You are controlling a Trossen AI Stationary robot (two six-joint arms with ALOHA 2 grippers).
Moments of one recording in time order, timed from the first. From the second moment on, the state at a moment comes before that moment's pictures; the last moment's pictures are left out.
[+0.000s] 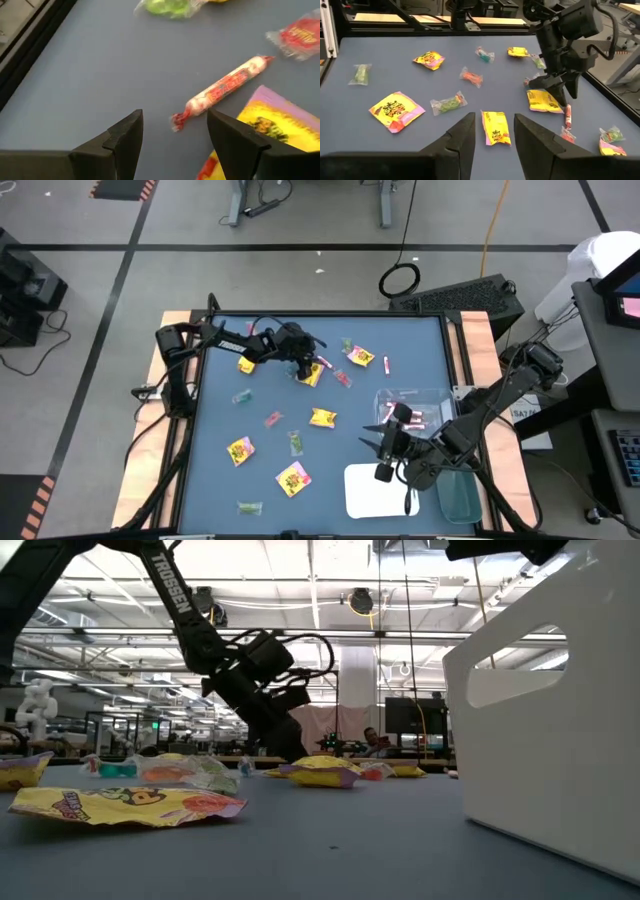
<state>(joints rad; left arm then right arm) 0.47 1.91 0.90 0.30 0.07 0.25 0.70 1.43 0.99 -0.31 0.94 0.56</state>
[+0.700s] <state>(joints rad) 0.38 1.91 1.02 0.10 0.11 0.36 0.71 1.43 0.99 -0.31 0.91 0.56</state>
